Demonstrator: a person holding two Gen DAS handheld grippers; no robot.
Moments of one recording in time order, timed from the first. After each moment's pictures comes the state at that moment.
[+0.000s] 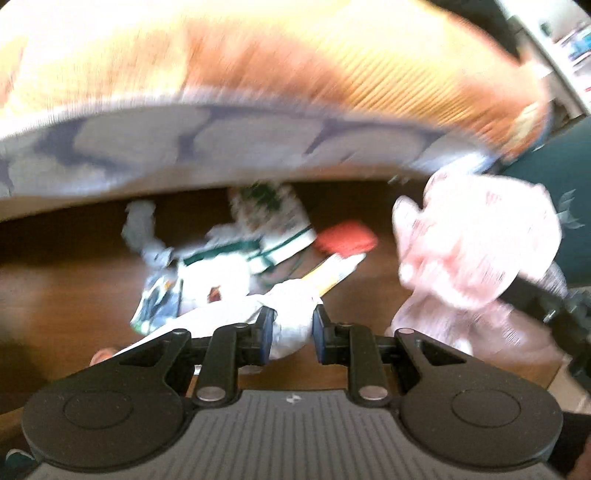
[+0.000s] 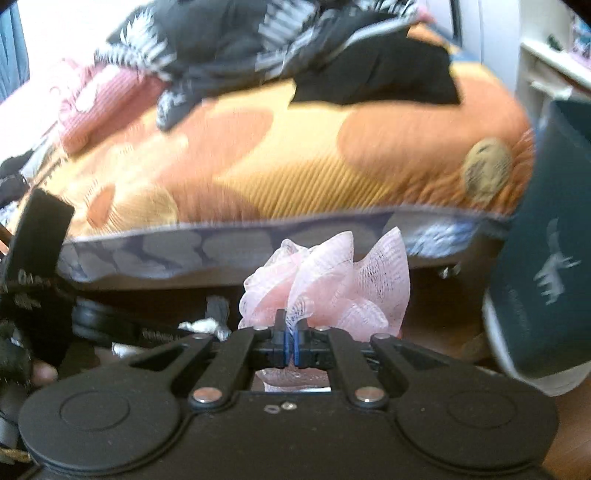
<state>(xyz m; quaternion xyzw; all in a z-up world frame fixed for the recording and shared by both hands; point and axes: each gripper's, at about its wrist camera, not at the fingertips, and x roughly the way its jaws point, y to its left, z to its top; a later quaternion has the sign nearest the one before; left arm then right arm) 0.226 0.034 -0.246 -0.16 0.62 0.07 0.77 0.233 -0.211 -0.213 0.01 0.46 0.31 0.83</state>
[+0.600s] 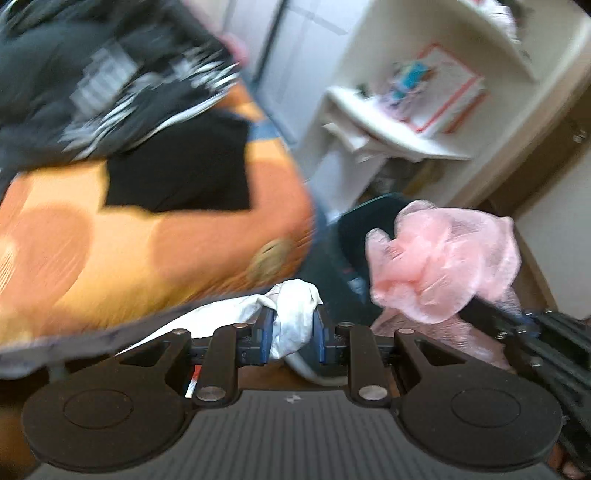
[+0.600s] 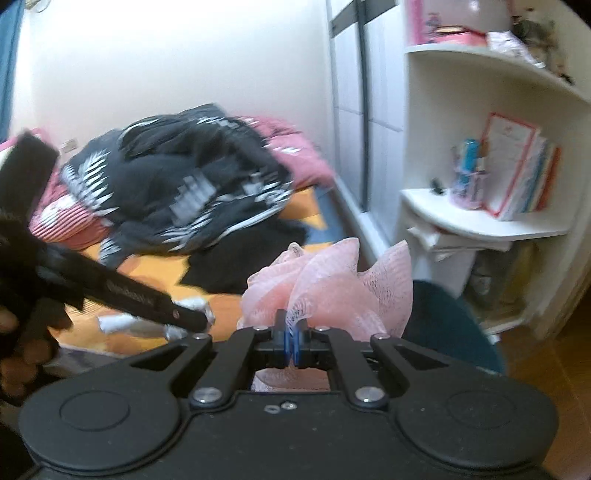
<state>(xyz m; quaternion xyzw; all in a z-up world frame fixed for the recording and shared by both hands) 0.324 -0.147 -0.052 -0.11 0.49 -0.08 0.86 0.263 -0.382 -0.051 0.00 0.29 0.22 0.93</state>
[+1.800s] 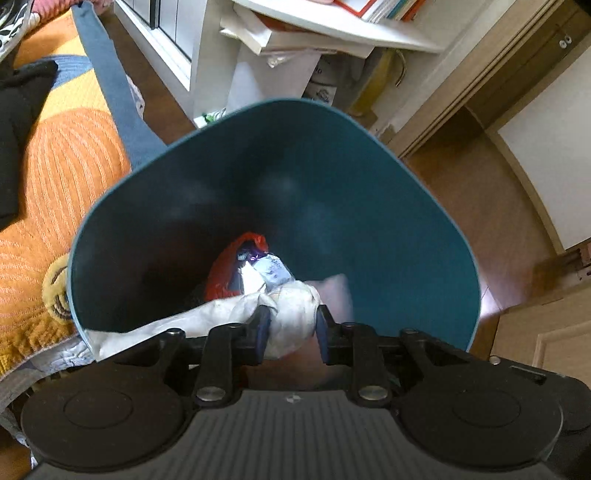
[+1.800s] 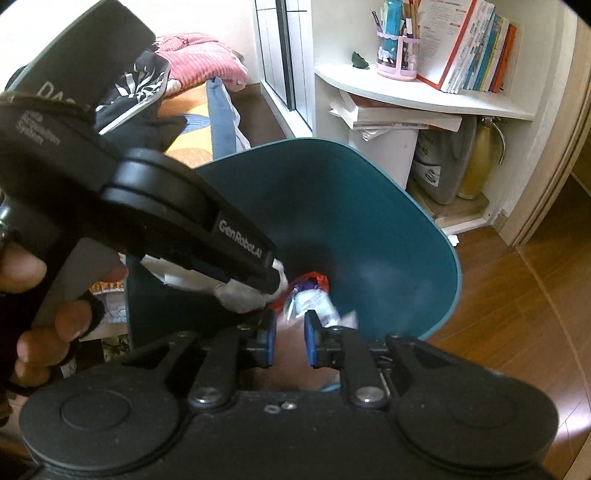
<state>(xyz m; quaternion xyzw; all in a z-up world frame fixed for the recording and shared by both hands) 0.449 -0.327 -0.197 -0.04 0.59 -0.15 0.79 0.343 -0.457 -0.176 0.01 0.43 0.13 0.89</state>
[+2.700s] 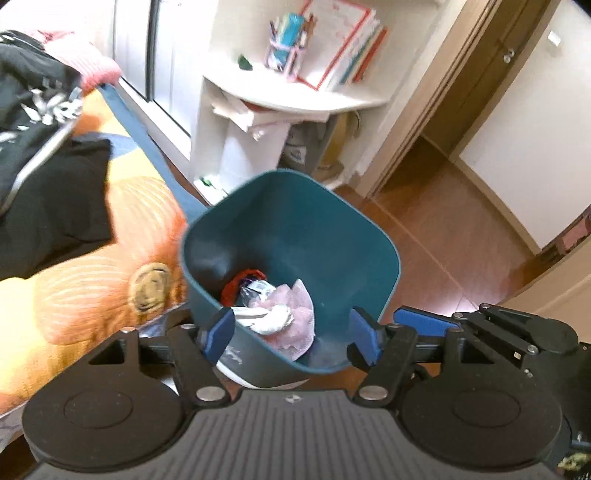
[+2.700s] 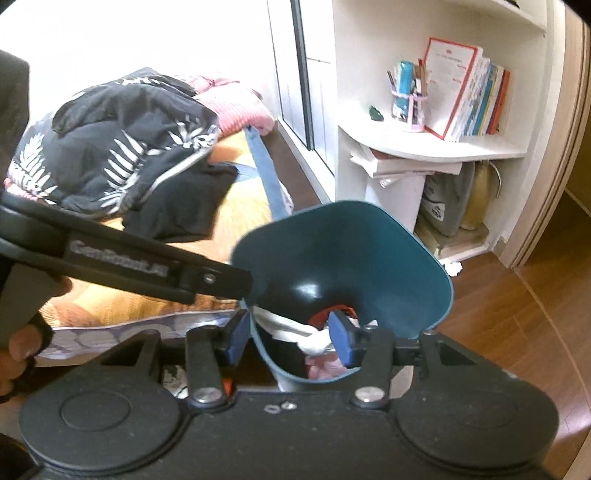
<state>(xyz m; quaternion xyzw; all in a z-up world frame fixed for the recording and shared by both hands) 0.340 -0.262 -0.065 -0.02 0.49 -0.19 0.85 0.271 -0.429 -0.080 0.03 0.39 0.15 0.91</state>
